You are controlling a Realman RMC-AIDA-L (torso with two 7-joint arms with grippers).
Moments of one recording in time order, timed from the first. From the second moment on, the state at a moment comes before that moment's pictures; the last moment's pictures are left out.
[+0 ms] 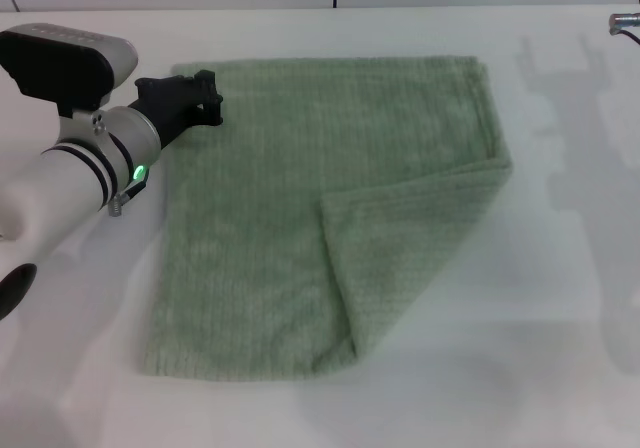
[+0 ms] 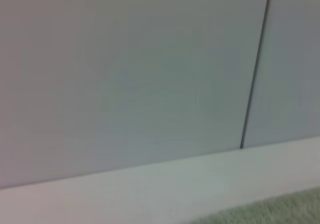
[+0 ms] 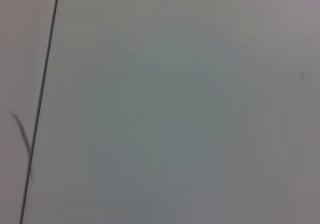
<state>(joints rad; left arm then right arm) -0.66 -2.06 -1.11 -0.38 2.85 0.41 -0.41 0.35 2.08 -1.99 -0.70 0.79 -1.02 -0.29</state>
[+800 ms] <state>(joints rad) -0.71 -2.06 -1.11 -0.36 2.85 0.26 -0.40 0.37 2.08 -1.99 -0.71 0.78 -0.98 -0.29</state>
